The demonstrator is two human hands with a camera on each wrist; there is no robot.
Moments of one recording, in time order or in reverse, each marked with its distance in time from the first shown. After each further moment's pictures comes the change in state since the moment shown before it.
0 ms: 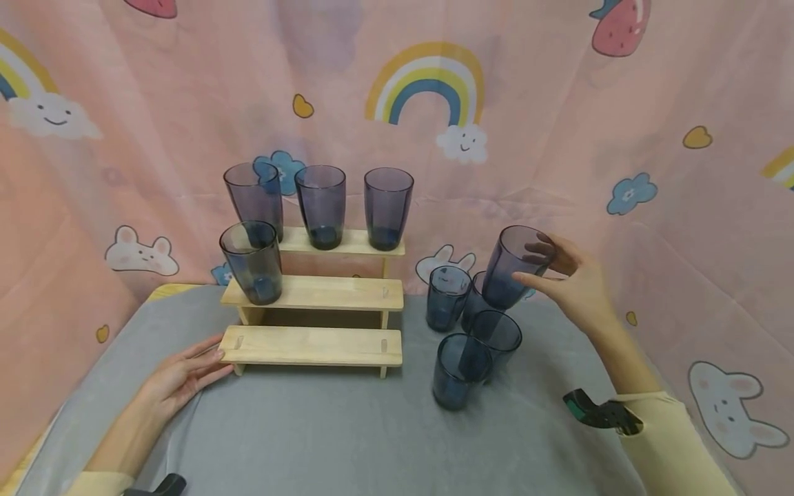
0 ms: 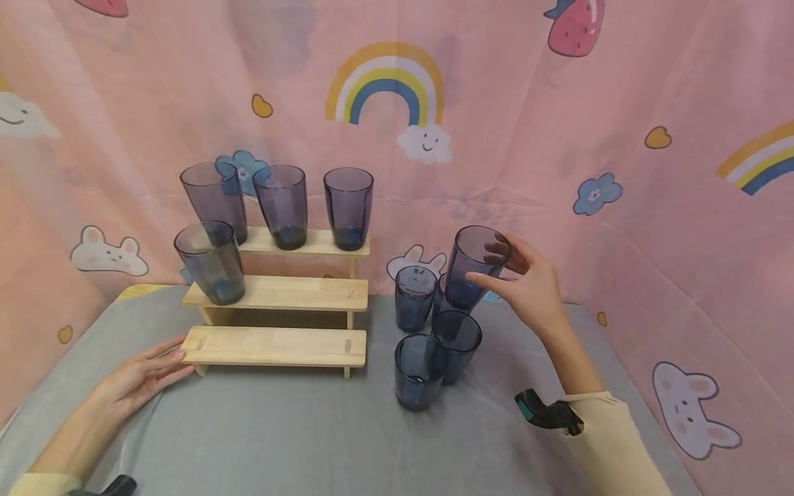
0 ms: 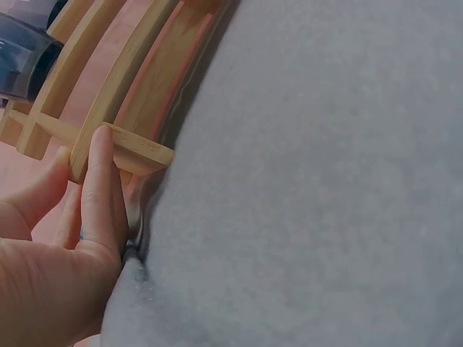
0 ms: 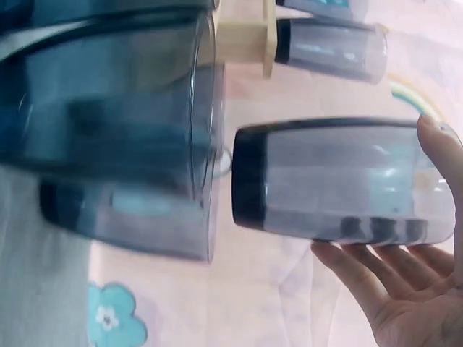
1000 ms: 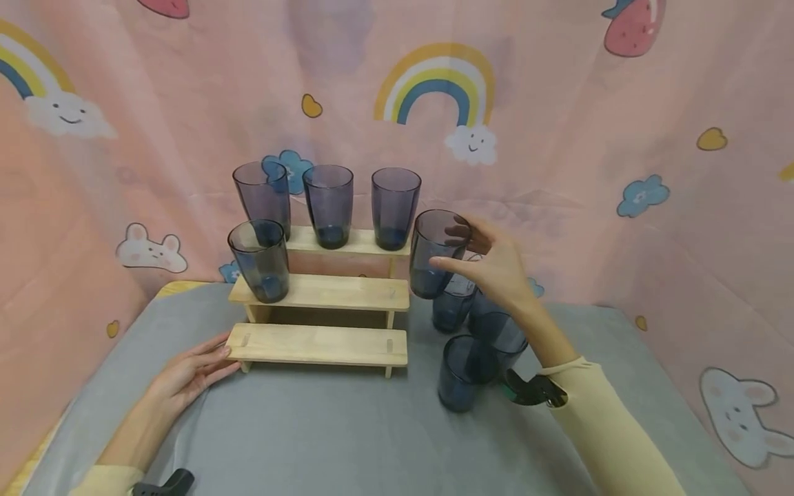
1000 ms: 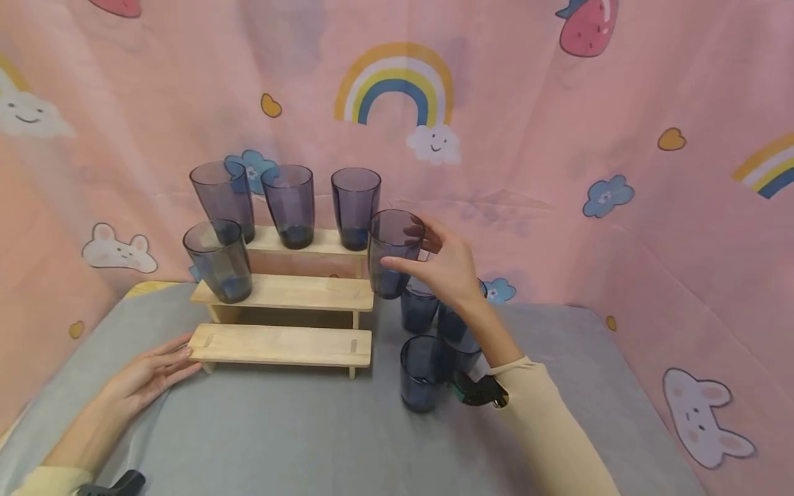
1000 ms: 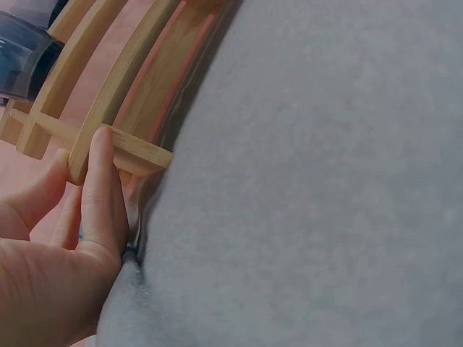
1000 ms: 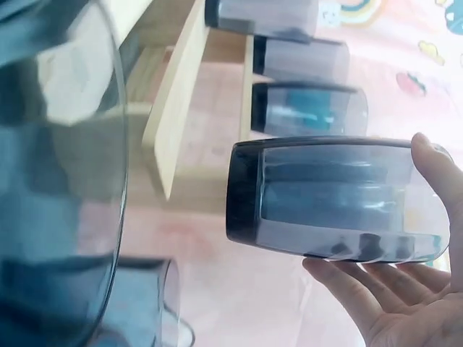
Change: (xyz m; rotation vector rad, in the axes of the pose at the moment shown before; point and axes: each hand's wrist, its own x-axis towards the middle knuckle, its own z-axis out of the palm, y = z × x) left_hand 0.003 -0.005 -0.002 0.023 0.048 0.002; right_hand 0.029 -0.068 0.086 0.186 -0.133 -0.132
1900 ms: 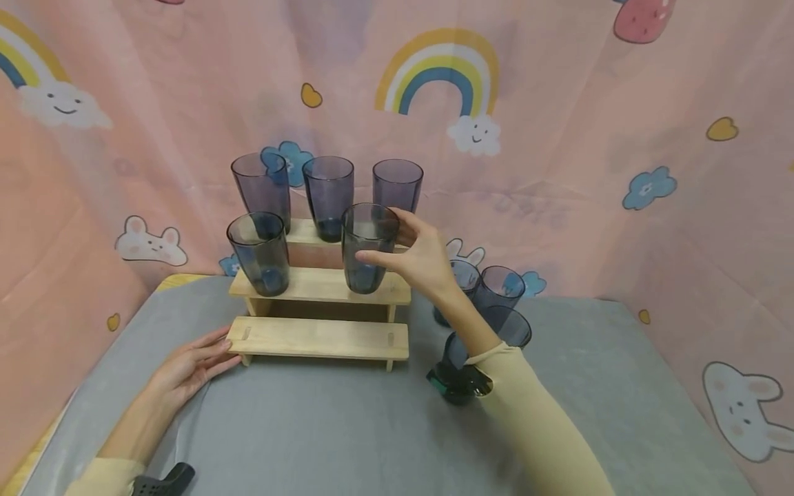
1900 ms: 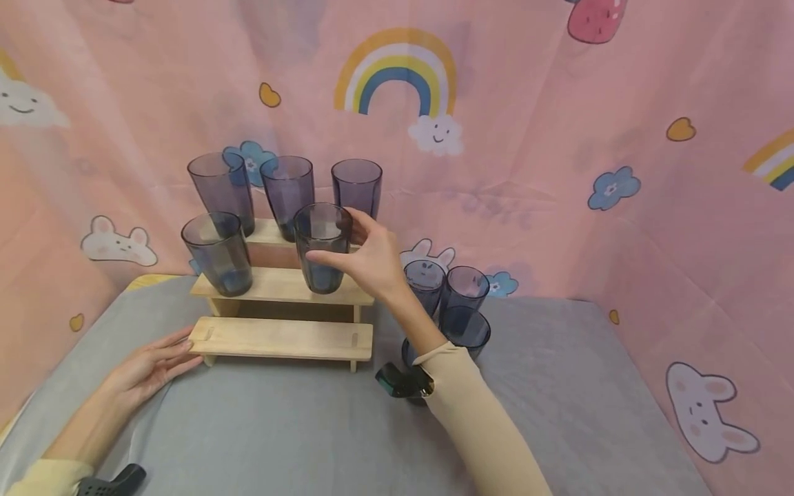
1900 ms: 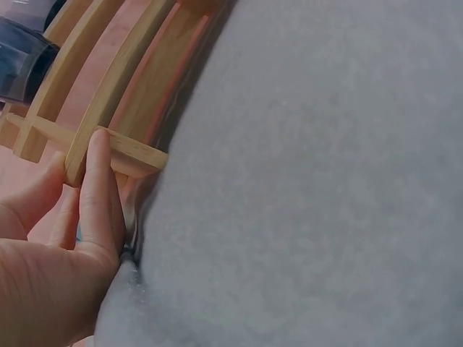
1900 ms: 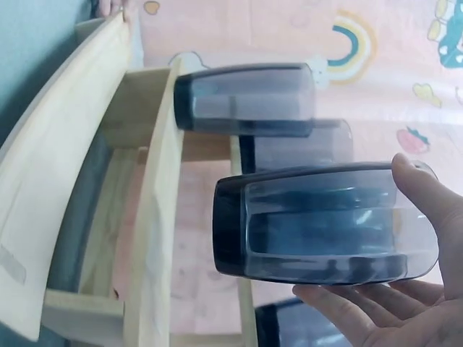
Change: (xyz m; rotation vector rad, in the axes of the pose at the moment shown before) left_hand -0.001 0.004 0.003 -0.005 0.003 -0.019; right_hand 0.020 -0.034 0.085 0.150 -0.044 0.037
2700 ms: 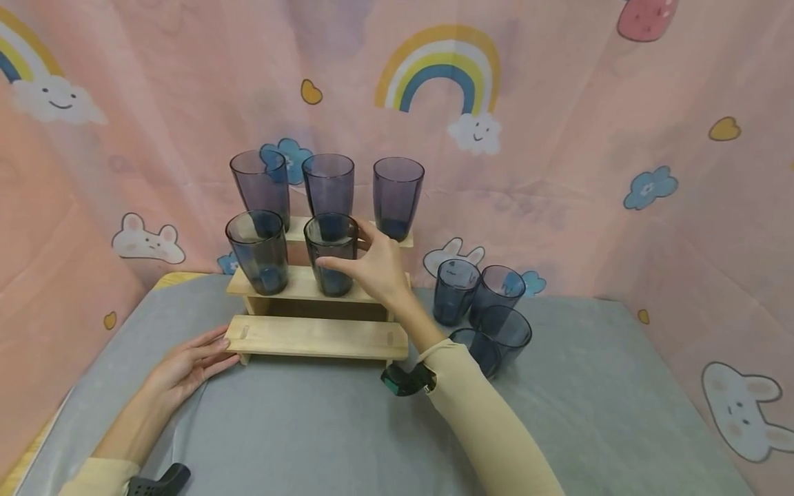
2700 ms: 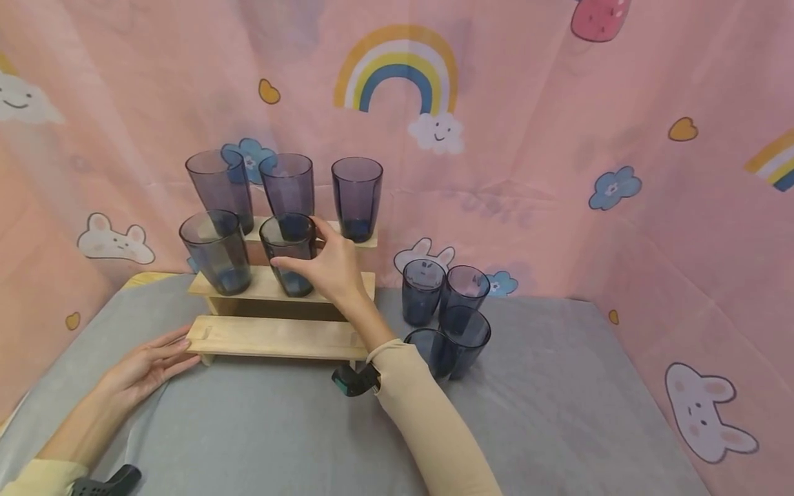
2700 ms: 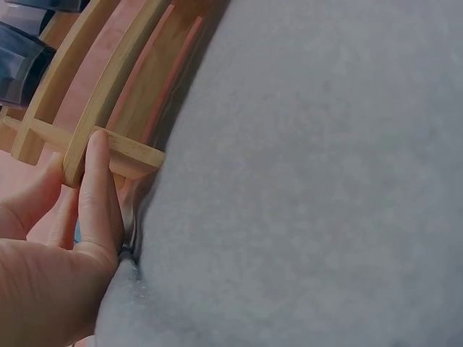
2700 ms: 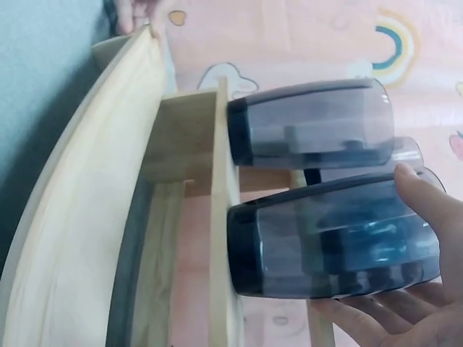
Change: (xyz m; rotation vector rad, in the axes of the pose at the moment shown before) left_hand 0.000 0.000 -0.001 -0.006 0.005 0.000; right_hand 0.014 0.014 0.064 -0.059 0.003 0.024
